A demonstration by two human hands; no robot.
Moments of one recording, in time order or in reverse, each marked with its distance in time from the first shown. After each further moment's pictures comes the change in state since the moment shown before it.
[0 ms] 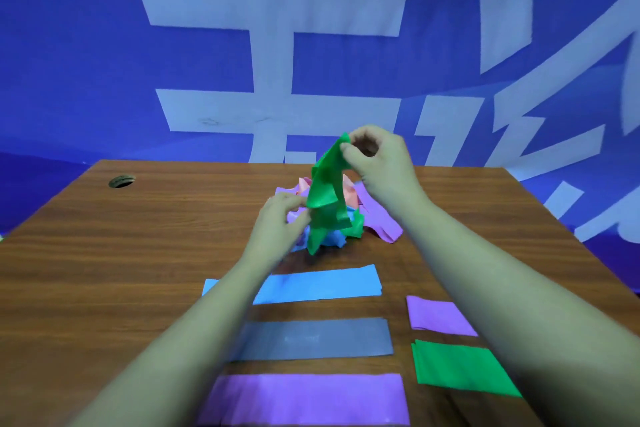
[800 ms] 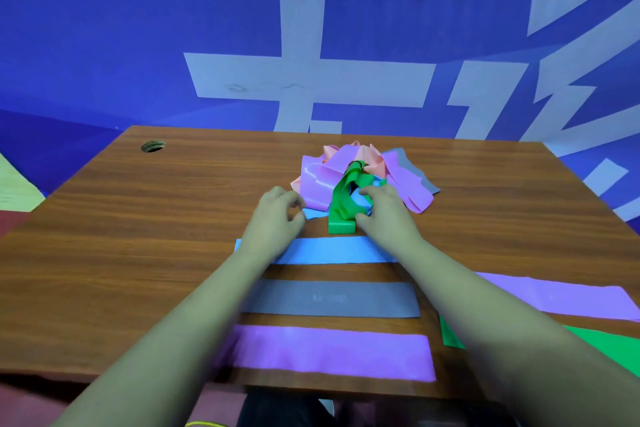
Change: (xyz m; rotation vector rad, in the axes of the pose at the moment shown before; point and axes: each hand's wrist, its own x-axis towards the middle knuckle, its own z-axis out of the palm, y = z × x) left_hand -0.043 -0.054 -0.028 0.345 -0.075 -0.073; right_hand -0.072 0.113 0.045 -0.628 -0.297 0.160
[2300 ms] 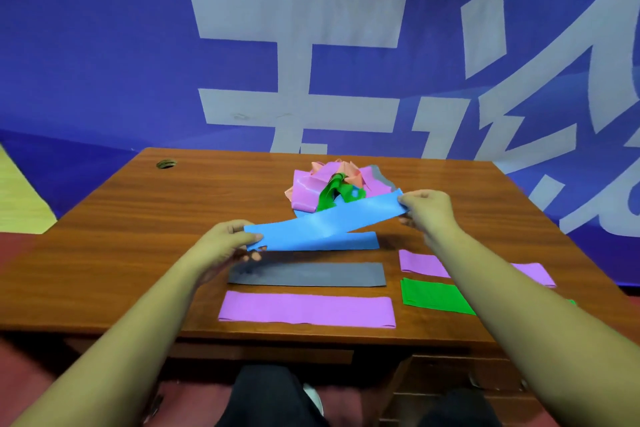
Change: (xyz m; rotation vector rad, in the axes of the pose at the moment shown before) left_hand -0.097 0.007 -0.089 -0.821 -0.286 -0.484; right_hand -0.077 0.002 -0.111 0.815 0.279 0.489
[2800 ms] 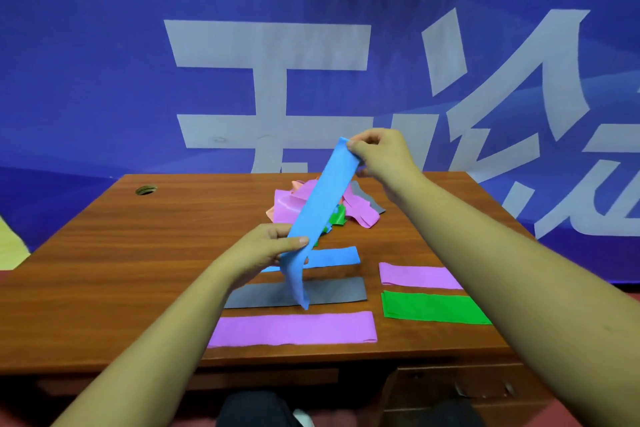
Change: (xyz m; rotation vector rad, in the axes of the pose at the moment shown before) left_hand -0.017 0.063 0.086 0.114 -0.331 0.213; right_hand -0.033 -0.123 0.016 -0.057 -0.173 -0.381
